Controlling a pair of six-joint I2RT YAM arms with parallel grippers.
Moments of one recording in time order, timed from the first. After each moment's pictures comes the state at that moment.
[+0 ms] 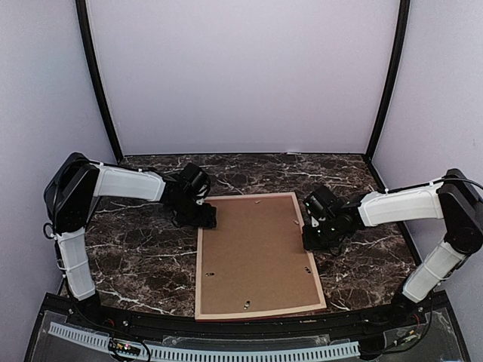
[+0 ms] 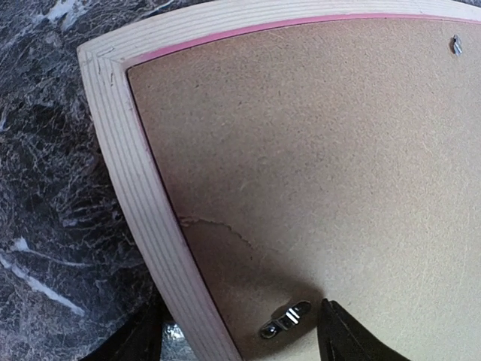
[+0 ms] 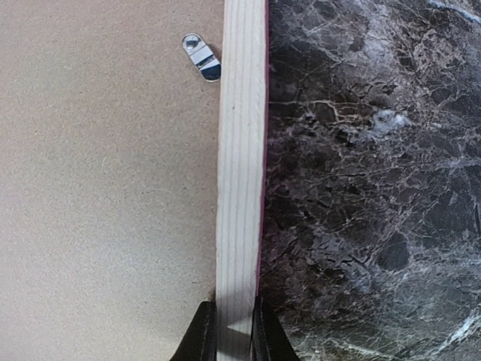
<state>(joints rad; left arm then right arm) -0.64 1.93 1.24 -0.45 0.01 -0.43 0.75 1.57 0.82 -0.43 0.06 0.63</state>
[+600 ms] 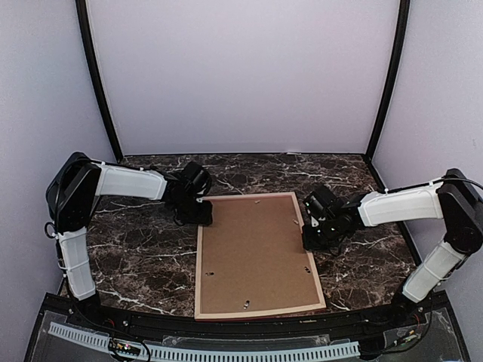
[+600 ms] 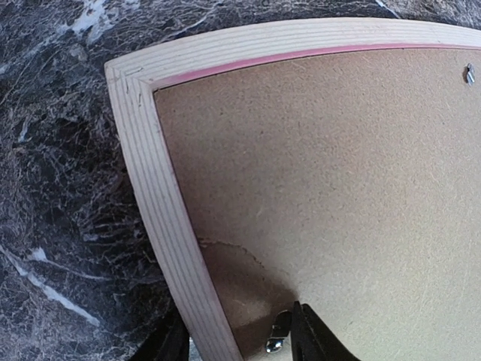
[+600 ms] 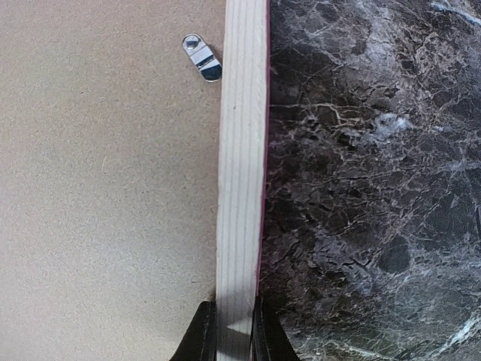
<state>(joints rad) -0.65 1.95 1.27 -0.45 -0.05 -0.46 0.75 1.57 0.82 -0.42 0.06 0.62</state>
